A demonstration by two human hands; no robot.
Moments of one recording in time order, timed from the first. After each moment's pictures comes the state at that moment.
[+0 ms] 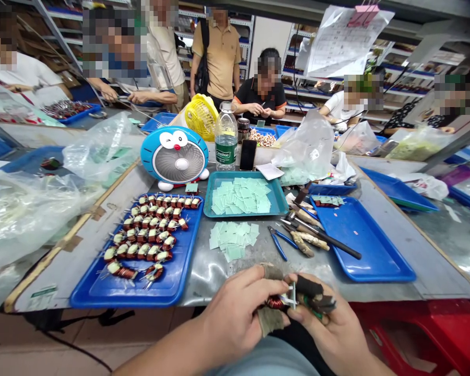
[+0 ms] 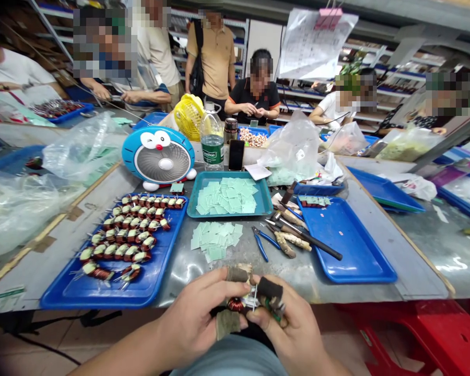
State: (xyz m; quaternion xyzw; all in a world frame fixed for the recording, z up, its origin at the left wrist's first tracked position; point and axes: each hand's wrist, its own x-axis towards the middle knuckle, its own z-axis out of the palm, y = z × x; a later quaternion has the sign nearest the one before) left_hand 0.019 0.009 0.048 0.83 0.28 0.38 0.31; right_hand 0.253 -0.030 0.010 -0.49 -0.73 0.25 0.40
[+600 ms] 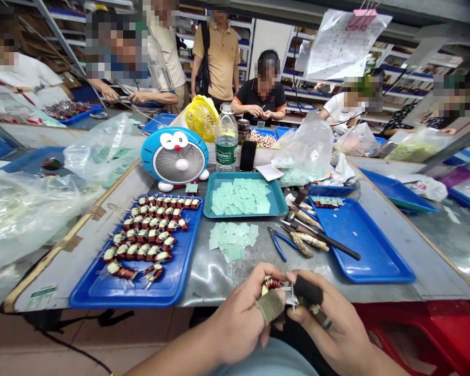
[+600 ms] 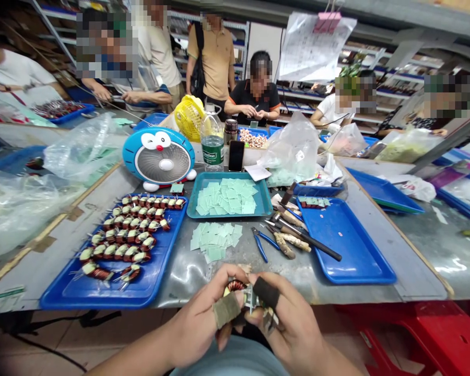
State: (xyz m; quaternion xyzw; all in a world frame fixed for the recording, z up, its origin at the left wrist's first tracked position) left_hand 0.031 0.003 0.047 0.57 0.32 0.26 0.71; right_hand 0.247 -0.016 0.052 -0.39 -0.85 0.07 0.35
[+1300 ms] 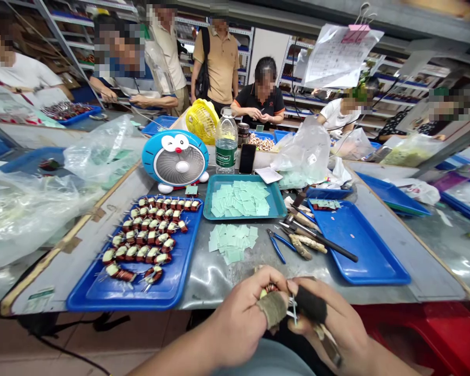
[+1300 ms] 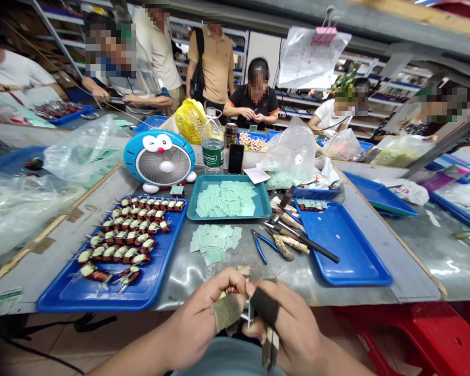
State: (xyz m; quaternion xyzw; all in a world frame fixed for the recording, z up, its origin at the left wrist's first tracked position) left_hand 0.030 0.001 0.060 0.57 0.30 0.31 0.70; right_hand 0.241 -0.011 0.067 -0.30 -0.87 0.04 0.38
